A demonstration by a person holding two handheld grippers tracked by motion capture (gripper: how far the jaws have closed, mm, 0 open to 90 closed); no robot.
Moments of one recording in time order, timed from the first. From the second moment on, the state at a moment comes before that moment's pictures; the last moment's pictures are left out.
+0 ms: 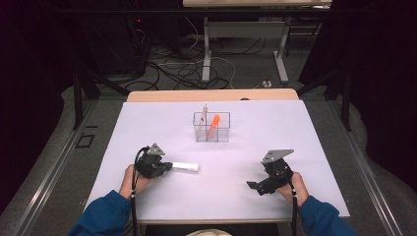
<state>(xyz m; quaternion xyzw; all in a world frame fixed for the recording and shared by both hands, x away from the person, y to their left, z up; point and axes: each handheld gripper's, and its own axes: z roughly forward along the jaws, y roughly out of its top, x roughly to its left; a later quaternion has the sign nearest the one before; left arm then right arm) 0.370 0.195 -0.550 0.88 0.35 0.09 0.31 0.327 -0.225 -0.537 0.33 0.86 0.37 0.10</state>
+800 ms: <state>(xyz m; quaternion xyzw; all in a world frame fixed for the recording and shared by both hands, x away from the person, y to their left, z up) 0.356 0.171 -0.550 0.89 0.32 0.07 0.31 0.327 -0.225 -0.536 0.33 0.87 0.36 0.09</state>
